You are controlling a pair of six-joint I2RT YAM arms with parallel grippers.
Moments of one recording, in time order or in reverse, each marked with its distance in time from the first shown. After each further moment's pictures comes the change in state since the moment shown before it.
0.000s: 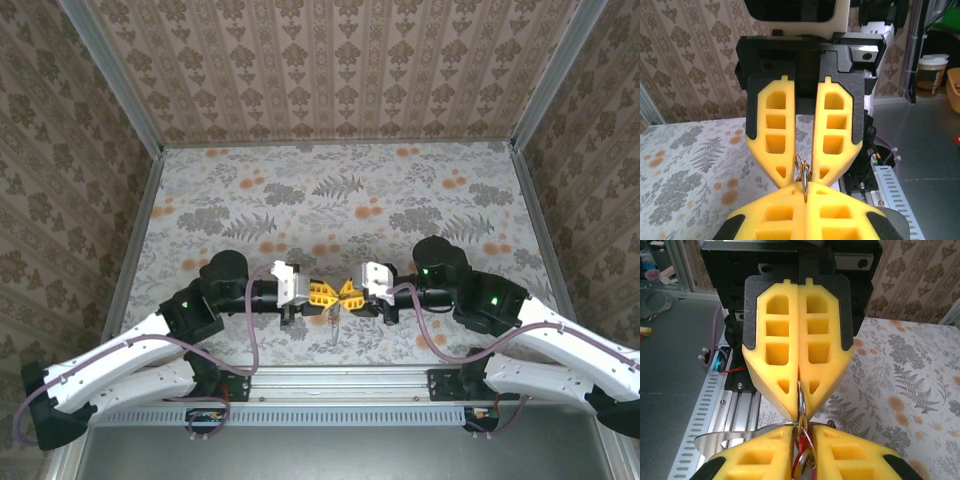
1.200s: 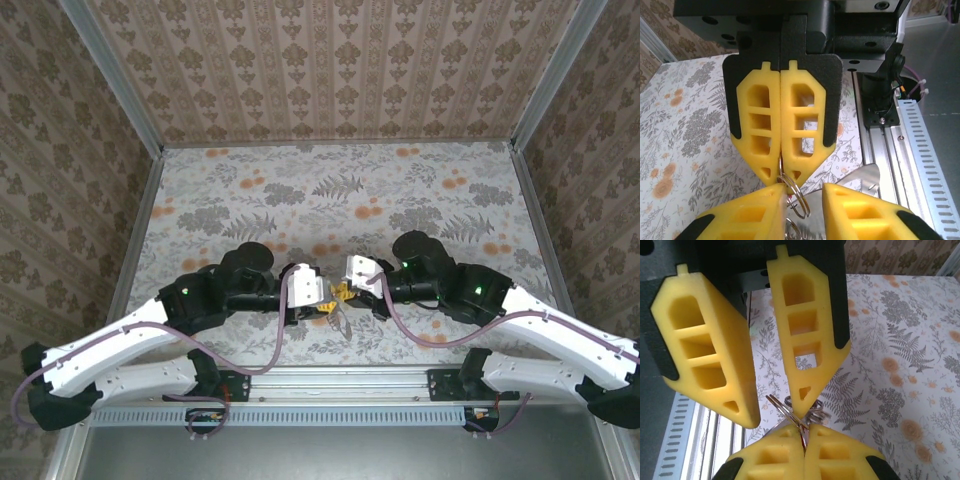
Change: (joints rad) left arm -0.093 0.125 0.249 -0.477 -0.270 0.185; right arm -0.002 0.111 0.071 -0.119 0.110 0.010
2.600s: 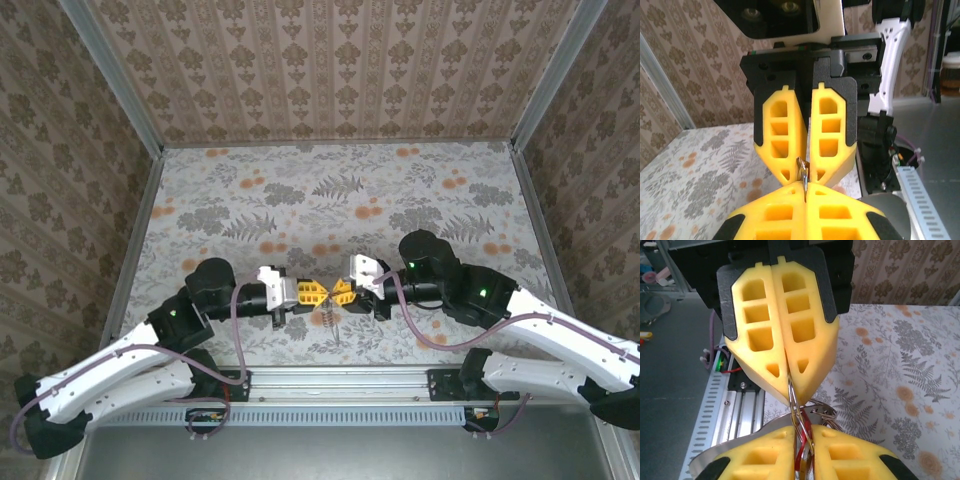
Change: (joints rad) left arm 0.103 -0.228 -0.304 0.487 0.195 -0.151; right arm 0.007 -0.022 0.000 0.081 -0.097 0.051
